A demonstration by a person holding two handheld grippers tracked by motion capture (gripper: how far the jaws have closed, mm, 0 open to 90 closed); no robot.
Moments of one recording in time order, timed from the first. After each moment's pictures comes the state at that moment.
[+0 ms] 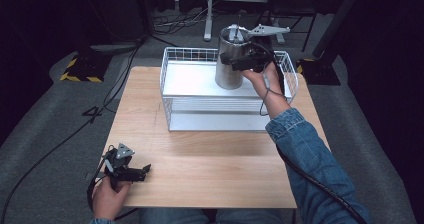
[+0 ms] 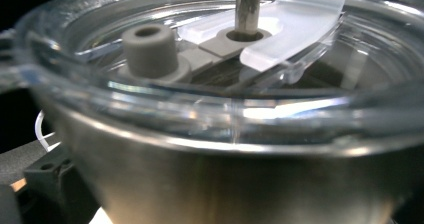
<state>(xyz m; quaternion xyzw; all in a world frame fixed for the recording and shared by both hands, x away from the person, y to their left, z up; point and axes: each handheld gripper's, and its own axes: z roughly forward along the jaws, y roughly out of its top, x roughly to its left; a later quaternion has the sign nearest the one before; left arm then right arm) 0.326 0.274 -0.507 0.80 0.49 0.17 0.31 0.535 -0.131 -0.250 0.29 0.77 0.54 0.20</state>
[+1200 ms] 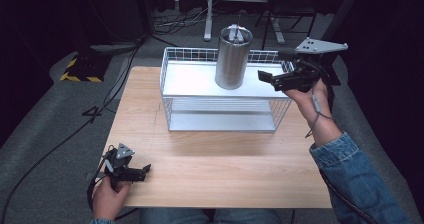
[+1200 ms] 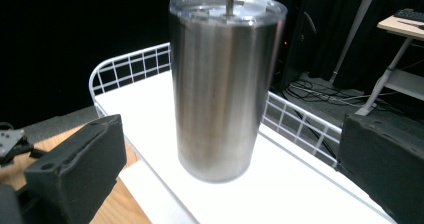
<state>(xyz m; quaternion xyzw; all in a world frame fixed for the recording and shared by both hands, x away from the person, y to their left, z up) 0.326 0.274 -0.507 0.80 0.49 0.17 0.31 0.453 -0.219 -0.226 0.27 0.77 0.54 0.22</state>
